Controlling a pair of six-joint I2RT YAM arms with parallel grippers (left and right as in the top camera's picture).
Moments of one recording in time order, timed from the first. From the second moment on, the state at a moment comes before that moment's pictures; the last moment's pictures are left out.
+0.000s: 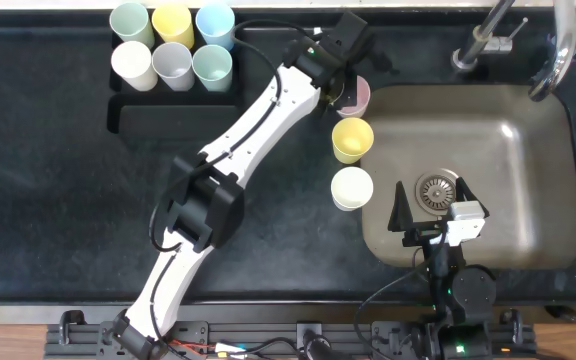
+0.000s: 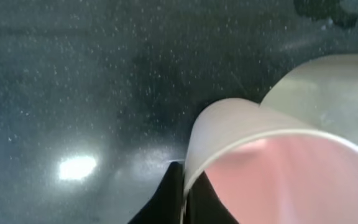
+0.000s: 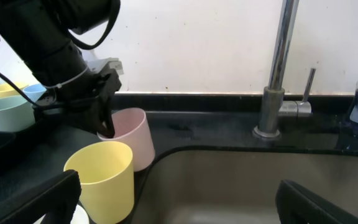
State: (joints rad) left arm -0.65 2.44 2.33 -1.06 -0.04 -0.65; right arm 0.11 0.01 0.02 -0.02 0.00 0.07
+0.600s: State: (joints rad) left arm -0.49 1.61 1.80 -1.07 -0.34 -0.97; right arm 0.11 0.01 0.02 -0.02 0.00 0.07
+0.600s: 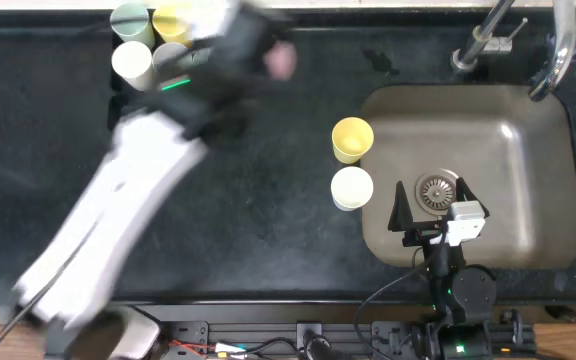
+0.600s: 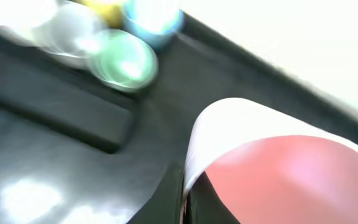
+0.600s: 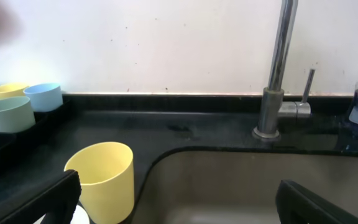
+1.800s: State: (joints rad) left arm 0.13 1.73 1.40 -0.86 -0.09 -1.40; right arm 0.11 0.01 0.02 -0.02 0.00 0.07
